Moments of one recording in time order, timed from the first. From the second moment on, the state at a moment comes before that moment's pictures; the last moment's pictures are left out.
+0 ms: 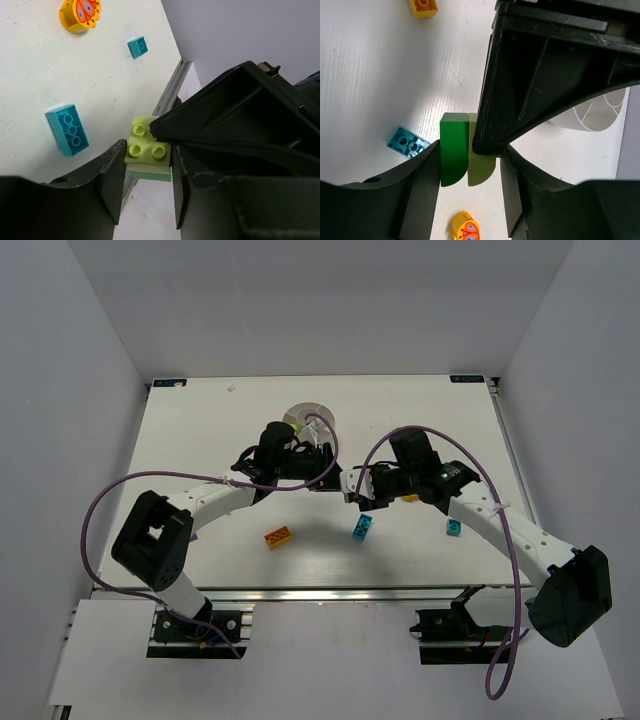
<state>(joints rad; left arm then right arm) -0.60 1.61 1.00 0.21 0.77 -0.78 0.64 1.26 1.04 -0.56 -0.58 -1.13</state>
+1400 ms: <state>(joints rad) -0.58 1.27 0.87 0.13 0.50 -0.32 0.39 1.42 0.86 0.19 -1.26 0.28</state>
